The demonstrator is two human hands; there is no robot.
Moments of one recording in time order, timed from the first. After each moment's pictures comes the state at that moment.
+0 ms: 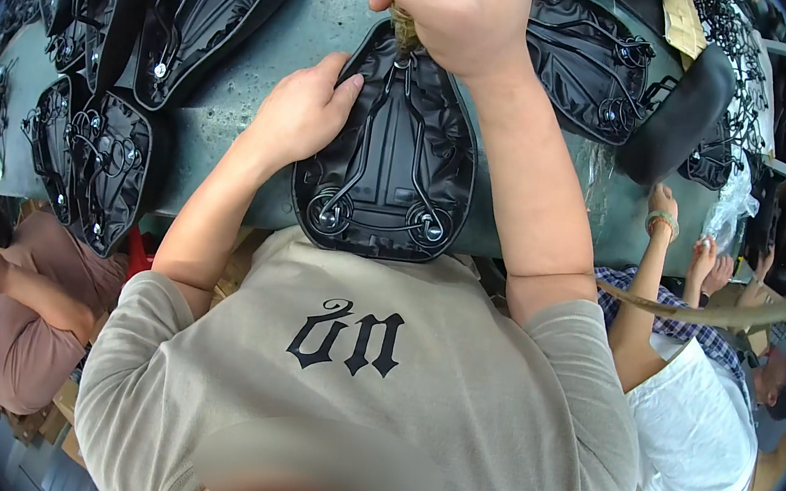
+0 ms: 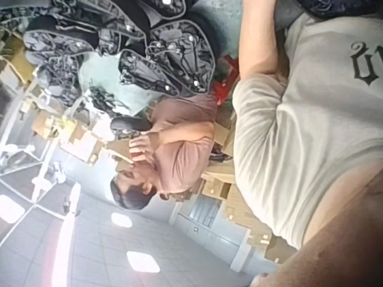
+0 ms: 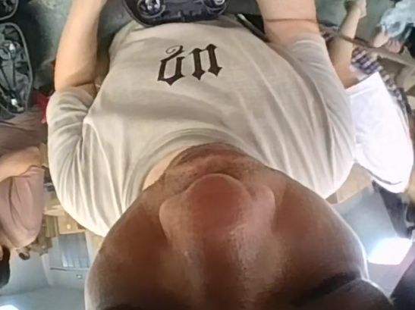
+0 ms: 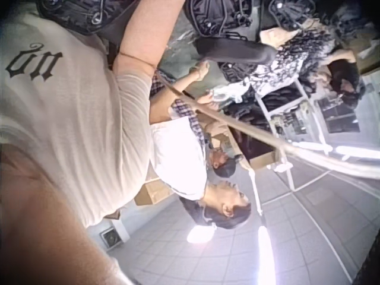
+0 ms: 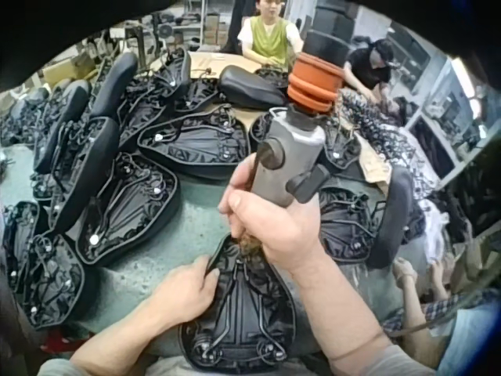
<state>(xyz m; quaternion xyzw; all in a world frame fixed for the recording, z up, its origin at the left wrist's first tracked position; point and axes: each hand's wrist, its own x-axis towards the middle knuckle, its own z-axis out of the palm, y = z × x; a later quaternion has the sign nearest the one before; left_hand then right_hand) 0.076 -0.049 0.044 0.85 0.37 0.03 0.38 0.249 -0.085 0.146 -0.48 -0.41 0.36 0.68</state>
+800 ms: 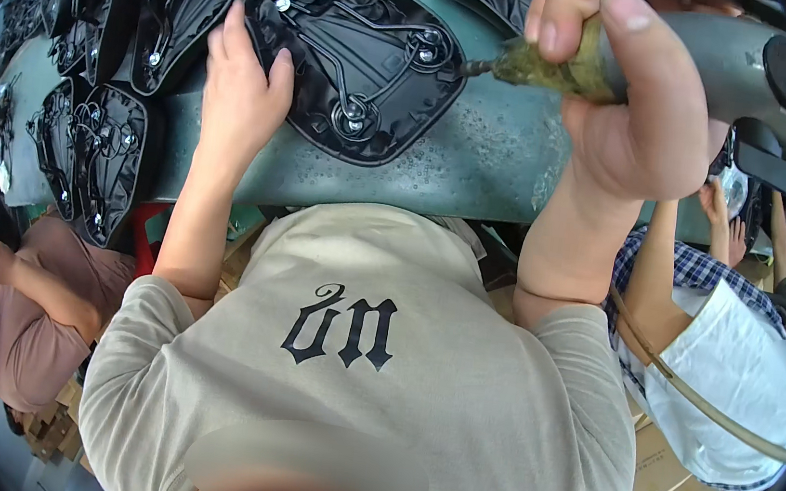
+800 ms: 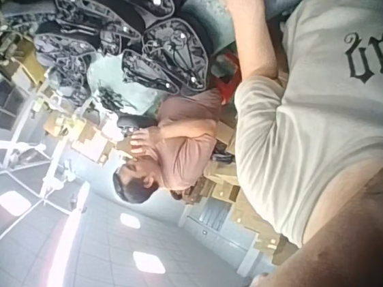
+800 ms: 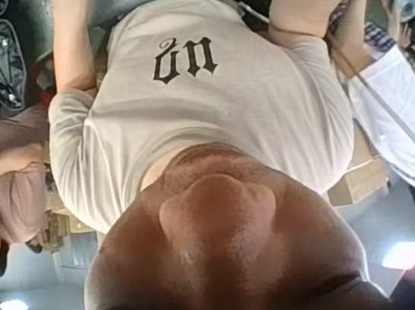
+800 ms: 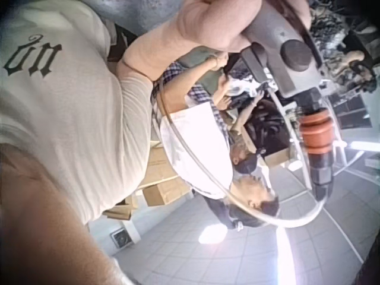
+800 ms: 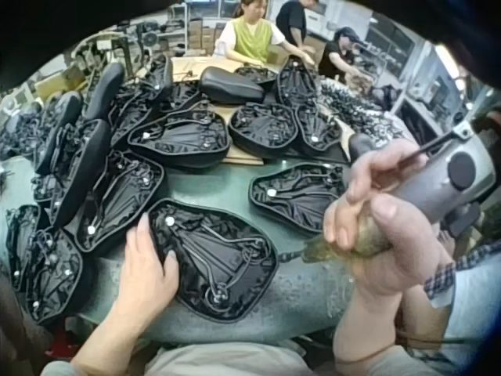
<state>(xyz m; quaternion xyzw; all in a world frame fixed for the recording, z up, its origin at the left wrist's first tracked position) 0.046 -0.069 0.051 0.85 0.42 0.26 0.17 0.304 -0.220 0.182 -0.30 -0.55 0.31 0.71</state>
